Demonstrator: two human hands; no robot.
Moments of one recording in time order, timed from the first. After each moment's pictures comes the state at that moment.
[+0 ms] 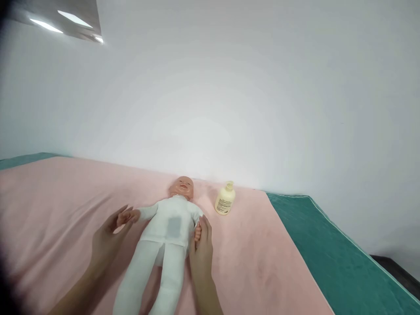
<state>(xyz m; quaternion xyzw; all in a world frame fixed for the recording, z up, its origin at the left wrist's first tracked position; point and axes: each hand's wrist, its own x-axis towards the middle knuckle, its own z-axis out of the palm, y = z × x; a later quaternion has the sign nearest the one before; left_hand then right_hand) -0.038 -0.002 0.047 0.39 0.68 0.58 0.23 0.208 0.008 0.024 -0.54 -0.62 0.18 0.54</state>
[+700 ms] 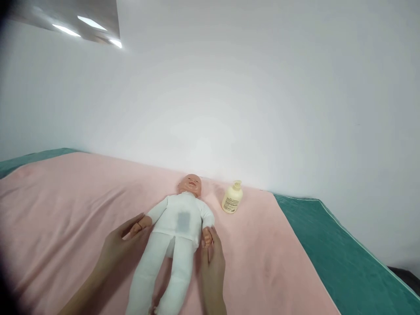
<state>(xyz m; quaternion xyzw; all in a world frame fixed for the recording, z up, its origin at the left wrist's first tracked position) -0.045 -0.038 0.043 0.46 0.67 0.51 0.29 0.215 -0.036 0.030 -0.59 -0.54 0.31 0.52</state>
